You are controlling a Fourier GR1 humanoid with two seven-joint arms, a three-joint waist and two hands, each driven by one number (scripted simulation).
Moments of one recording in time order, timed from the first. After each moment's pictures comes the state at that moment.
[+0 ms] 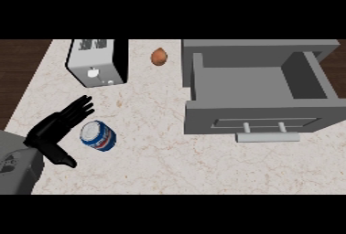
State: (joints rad) left arm -0.36 0.39 0.16 -0.76 0.11 -0.77 -0.30; right arm 0.42 -0.08 -0.66 -2.16 -0.45 0.49 0.12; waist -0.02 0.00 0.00
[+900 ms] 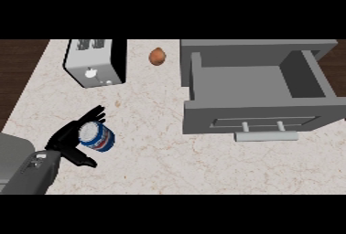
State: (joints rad) left arm -0.49 0.35 0.11 -0.36 -0.06 -0.67 -0.53; right arm 0.41 -0.06 -0.70 -2.22 -0.51 0.50 0.20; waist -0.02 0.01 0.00
